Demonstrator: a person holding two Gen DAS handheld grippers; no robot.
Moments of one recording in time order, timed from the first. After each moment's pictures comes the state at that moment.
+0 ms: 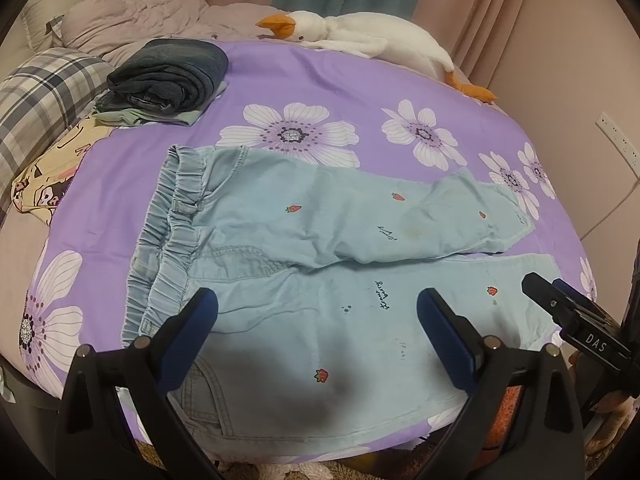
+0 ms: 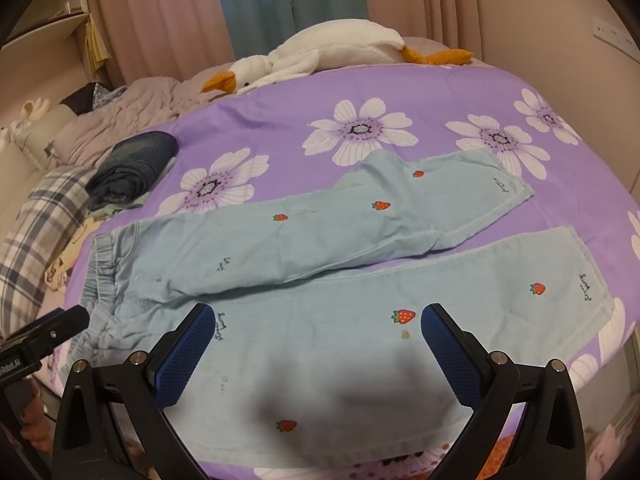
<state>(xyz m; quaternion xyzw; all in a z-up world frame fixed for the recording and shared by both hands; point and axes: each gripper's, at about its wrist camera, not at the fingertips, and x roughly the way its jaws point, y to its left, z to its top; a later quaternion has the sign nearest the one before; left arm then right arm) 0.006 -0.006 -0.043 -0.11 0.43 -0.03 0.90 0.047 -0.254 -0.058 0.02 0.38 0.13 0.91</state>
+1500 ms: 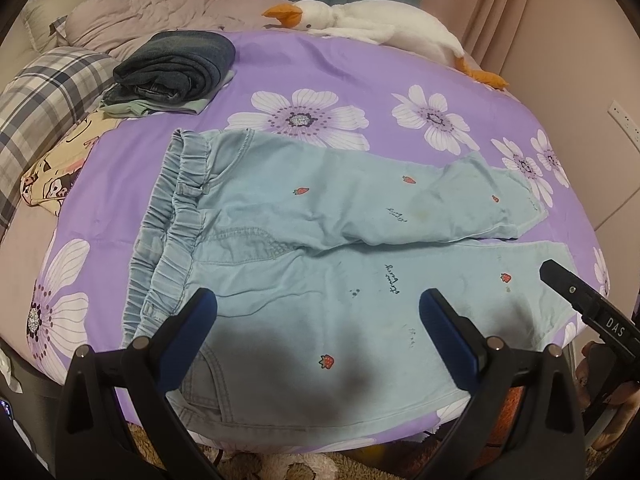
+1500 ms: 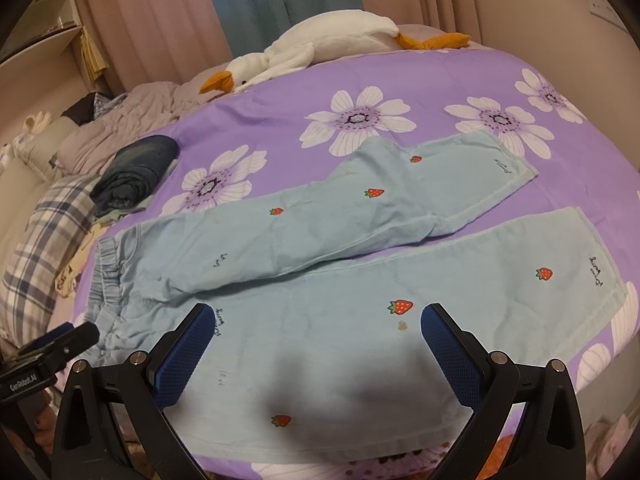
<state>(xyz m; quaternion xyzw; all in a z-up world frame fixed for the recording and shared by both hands) 0.002 -0.016 -0.052 -0.09 0.45 -0.01 0.89 0.051 -0.270 -0.064 0.05 0.40 0.14 0.91</state>
